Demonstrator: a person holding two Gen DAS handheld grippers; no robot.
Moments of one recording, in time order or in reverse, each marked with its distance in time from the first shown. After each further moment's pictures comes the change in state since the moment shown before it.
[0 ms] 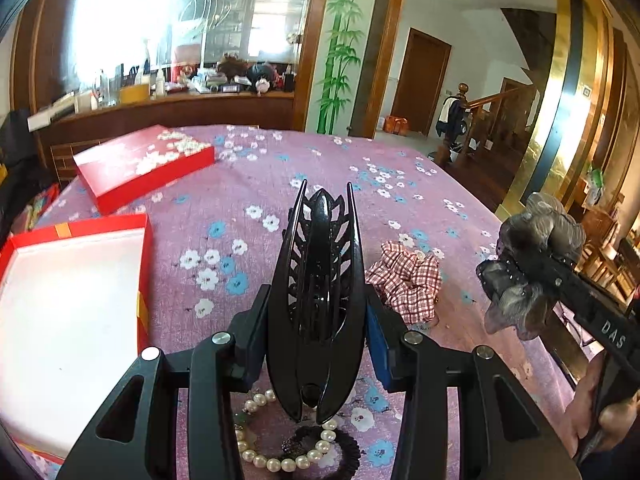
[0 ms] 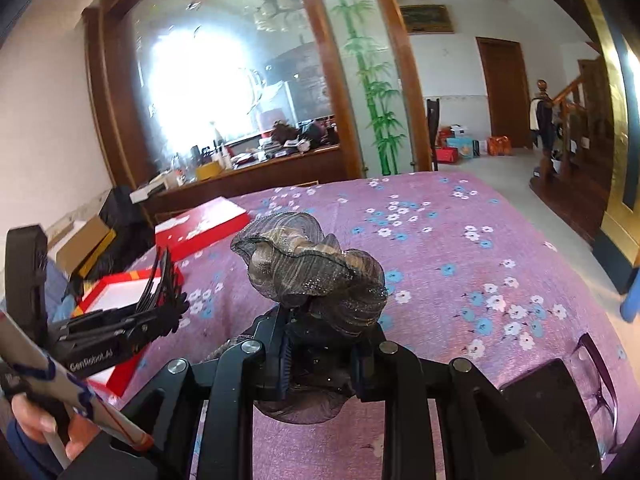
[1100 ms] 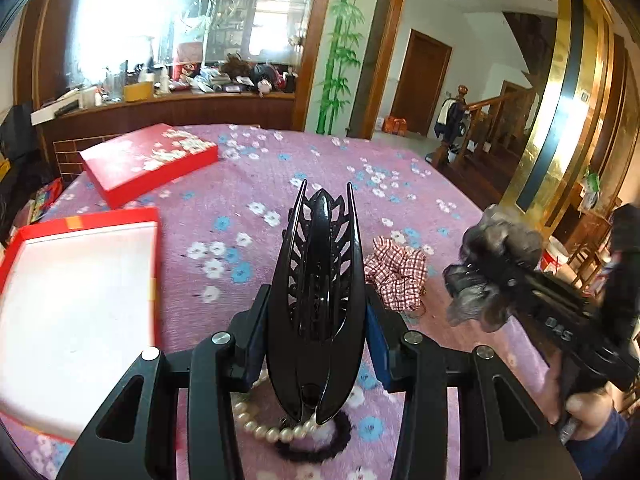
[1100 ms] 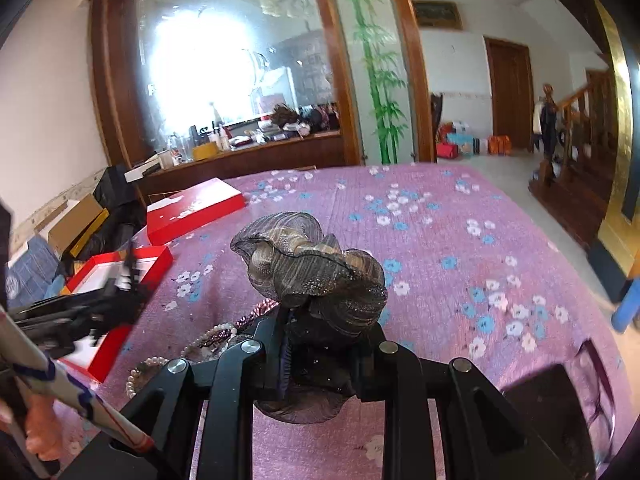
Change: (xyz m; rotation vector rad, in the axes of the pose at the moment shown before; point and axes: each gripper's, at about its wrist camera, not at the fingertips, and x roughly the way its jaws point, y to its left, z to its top) left arm -0.042 -0.006 -0.007 -0.015 -0.009 0.006; right arm 0.015 0.003 -0.001 -0.028 0.057 -0.026
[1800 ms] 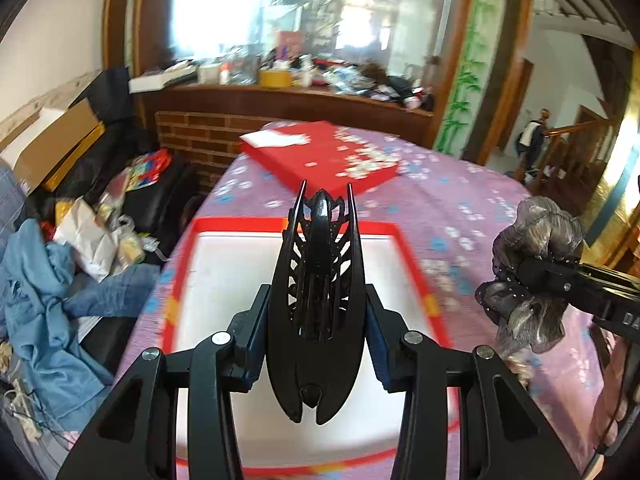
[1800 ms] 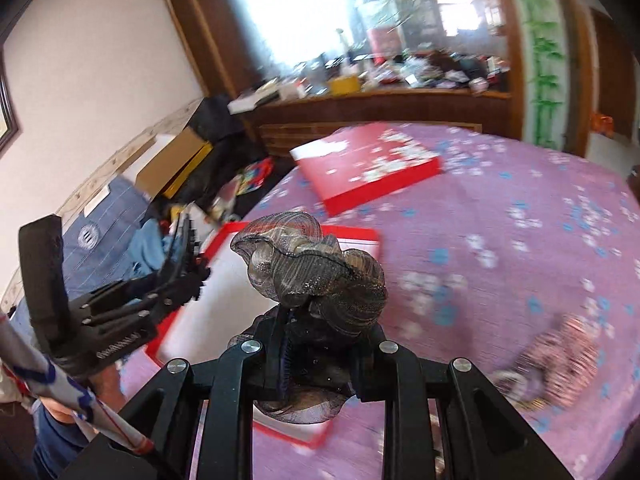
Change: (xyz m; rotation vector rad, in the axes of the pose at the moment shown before) left arm -0.073 0.231 0.025 -0.160 0.053 0.255; right arm 0.077 0.242 0.063 -0.135 0.303 0.348
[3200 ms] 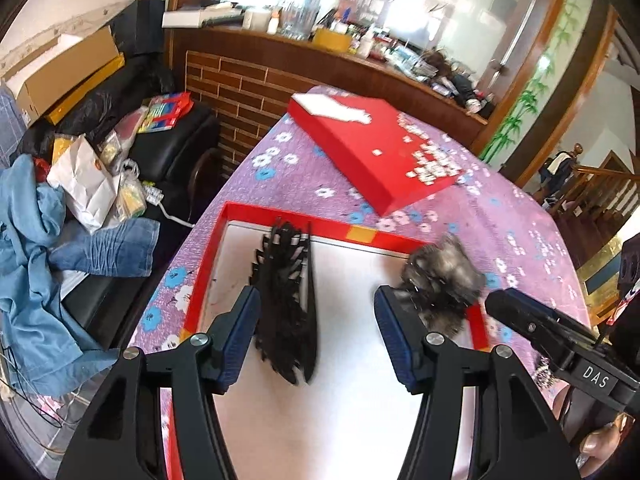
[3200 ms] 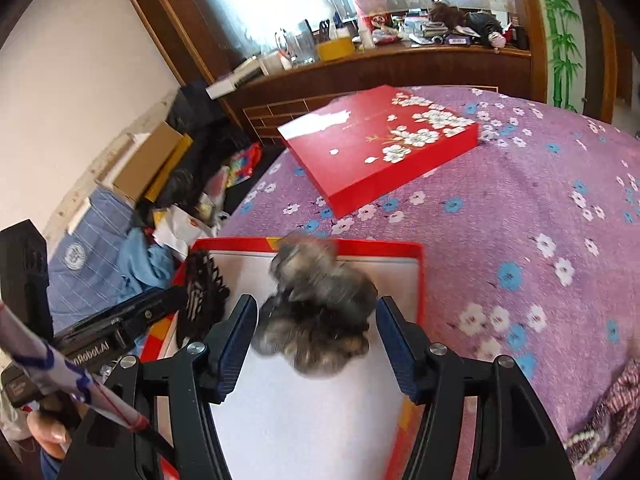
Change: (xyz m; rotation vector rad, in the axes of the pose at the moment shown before) left arm 0.065 0.057 0.028 -0.190 0.099 -0.015; right arm 0.103 -0.010 0.027 0.106 0.052 0.004
